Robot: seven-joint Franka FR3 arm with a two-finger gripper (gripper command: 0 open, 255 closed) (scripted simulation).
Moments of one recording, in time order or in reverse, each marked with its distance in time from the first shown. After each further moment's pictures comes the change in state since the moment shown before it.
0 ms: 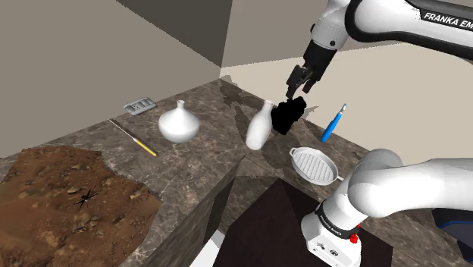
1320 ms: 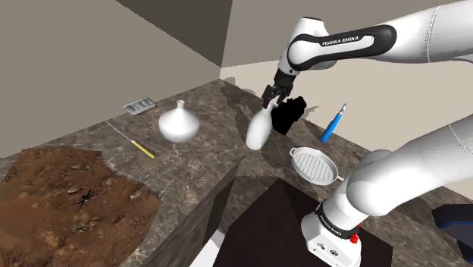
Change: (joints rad) arm -0.042 0.468 -0.208 -0.001 -0.009 0.455 -0.175
